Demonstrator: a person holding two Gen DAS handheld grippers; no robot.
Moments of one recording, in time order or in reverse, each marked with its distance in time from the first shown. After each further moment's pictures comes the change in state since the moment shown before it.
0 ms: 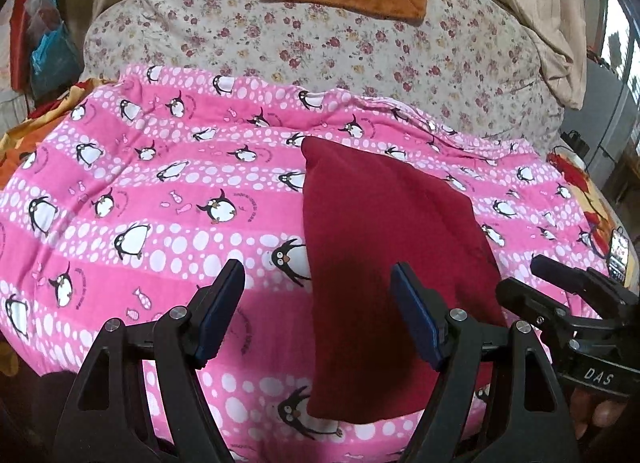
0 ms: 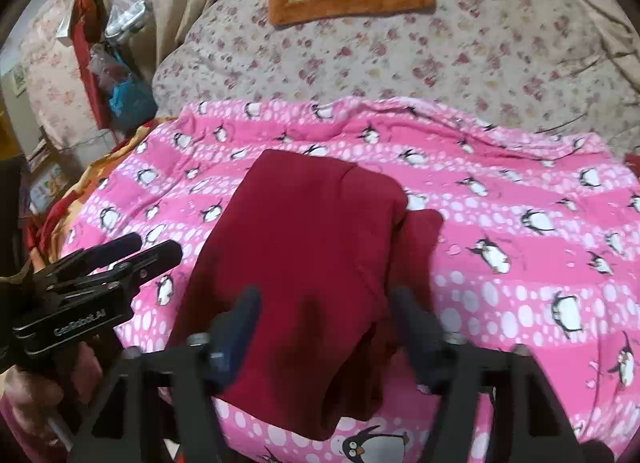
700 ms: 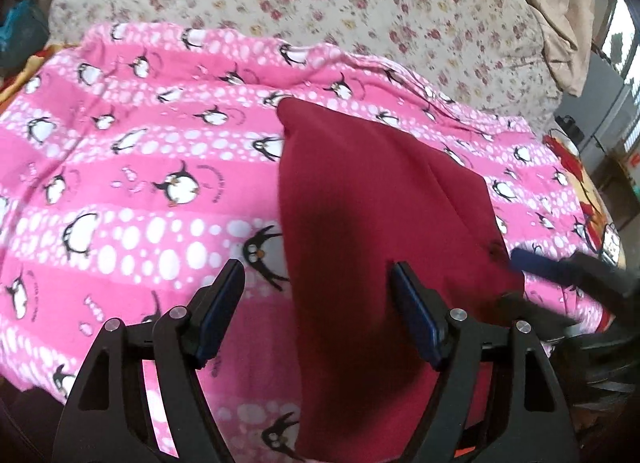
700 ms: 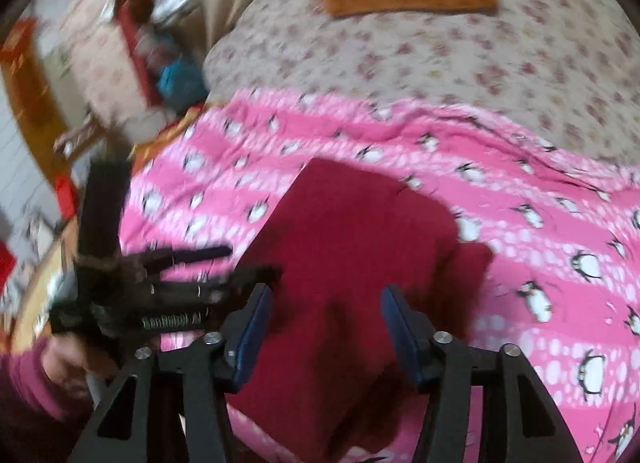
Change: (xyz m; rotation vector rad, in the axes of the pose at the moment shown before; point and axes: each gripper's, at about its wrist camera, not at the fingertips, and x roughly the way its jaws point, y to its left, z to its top) left arm 0.057 0.004 0.014 -0.017 0.156 -0.087; right arm 0.030 0.005 0.030 -0.134 0.081 0.210
